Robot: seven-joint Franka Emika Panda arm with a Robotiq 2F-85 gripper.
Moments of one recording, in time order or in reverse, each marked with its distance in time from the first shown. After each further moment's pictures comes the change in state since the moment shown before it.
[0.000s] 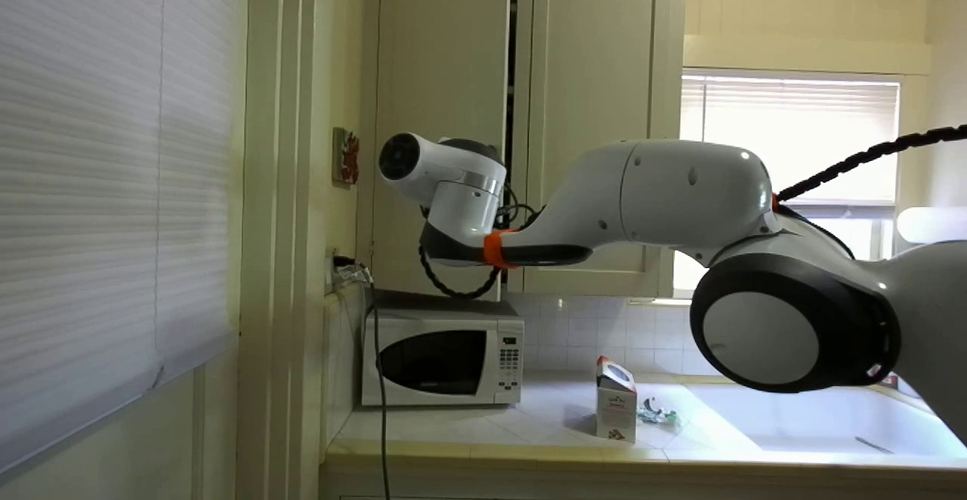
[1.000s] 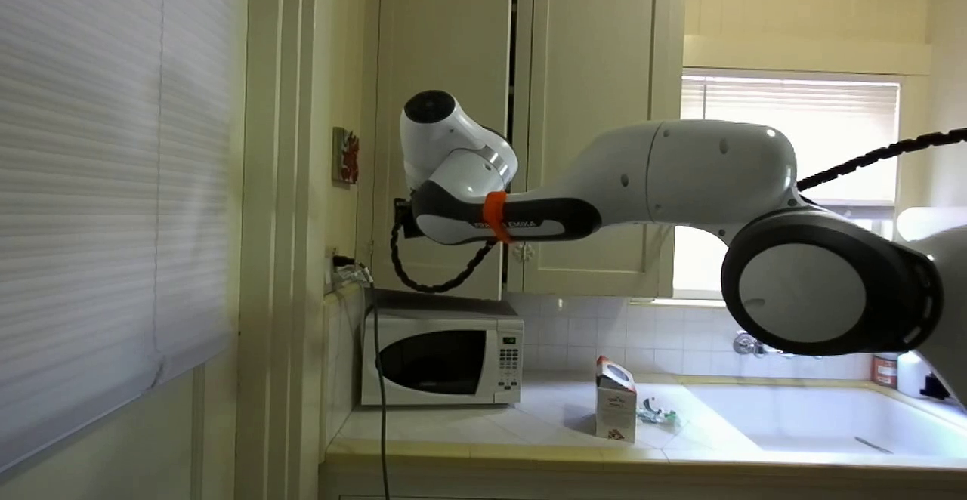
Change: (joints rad) arm -0.098 -0.088 0.211 -0.069 0.338 0.142 -0.111
